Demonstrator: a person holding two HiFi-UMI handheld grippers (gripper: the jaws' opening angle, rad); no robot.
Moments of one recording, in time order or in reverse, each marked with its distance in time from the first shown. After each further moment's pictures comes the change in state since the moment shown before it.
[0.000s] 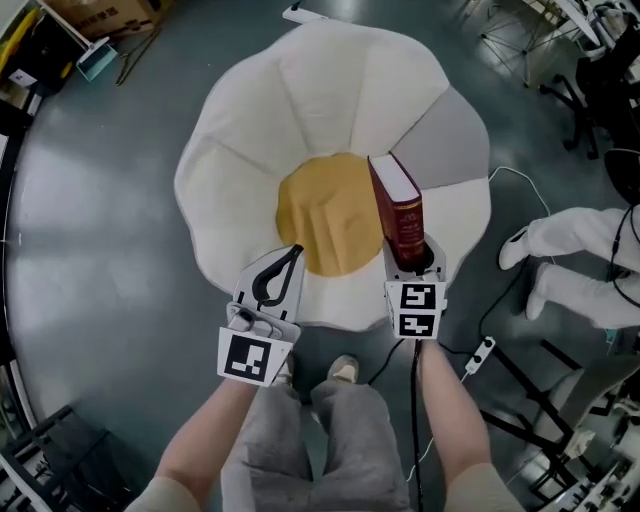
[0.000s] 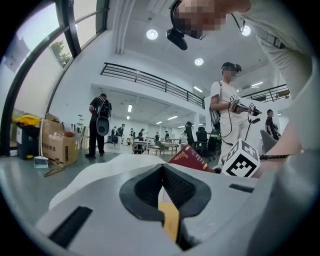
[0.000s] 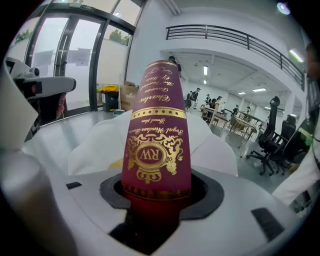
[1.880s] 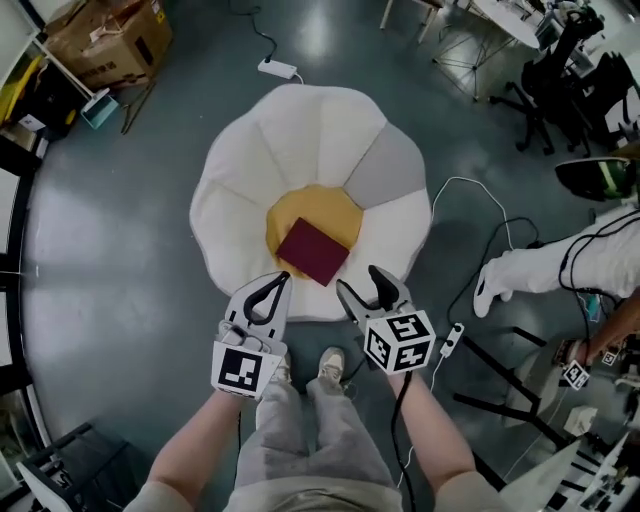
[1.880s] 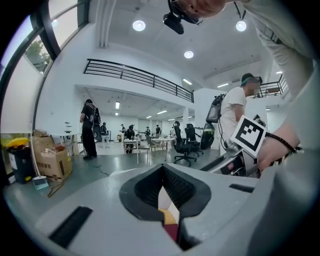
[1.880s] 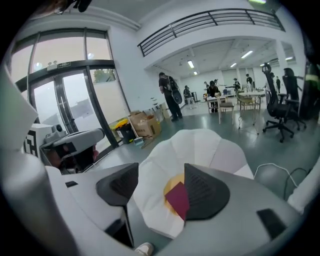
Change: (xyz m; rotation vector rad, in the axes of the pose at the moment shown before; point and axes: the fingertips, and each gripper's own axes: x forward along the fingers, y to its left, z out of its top) left arm -0.054 -0.082 0.211 0.108 0.095 -0.106; right arm -0.234 0.018 0.154 0.371 -0.062 0.297
